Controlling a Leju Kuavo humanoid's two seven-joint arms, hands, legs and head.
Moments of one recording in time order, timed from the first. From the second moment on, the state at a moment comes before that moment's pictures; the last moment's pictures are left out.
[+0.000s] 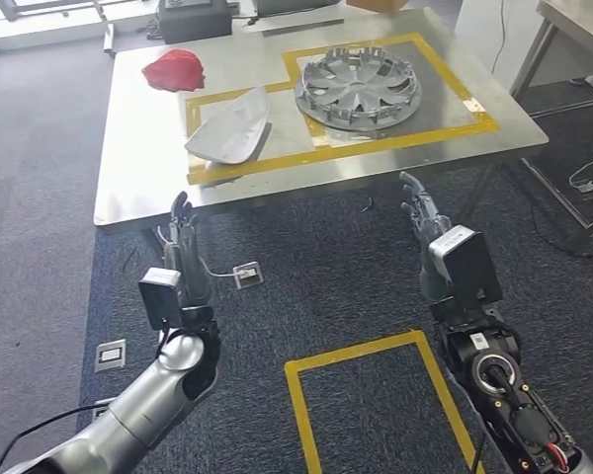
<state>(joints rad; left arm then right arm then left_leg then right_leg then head) -0.28 0.10 -0.53 -1.32 0.29 0.61 -0.66 -0.49 -0.19 0.73 -1.40 -0.01 -0.28 -0.18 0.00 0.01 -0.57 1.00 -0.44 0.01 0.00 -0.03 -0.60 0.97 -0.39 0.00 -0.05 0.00</state>
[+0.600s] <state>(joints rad) -0.27 0.10 -0.53 -1.34 0.28 0.61 -0.65 -0.42 -0.26 0.62 -1.48 0.04 -0.29 -0.12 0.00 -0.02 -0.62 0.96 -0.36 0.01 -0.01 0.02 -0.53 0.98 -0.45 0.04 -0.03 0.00</state>
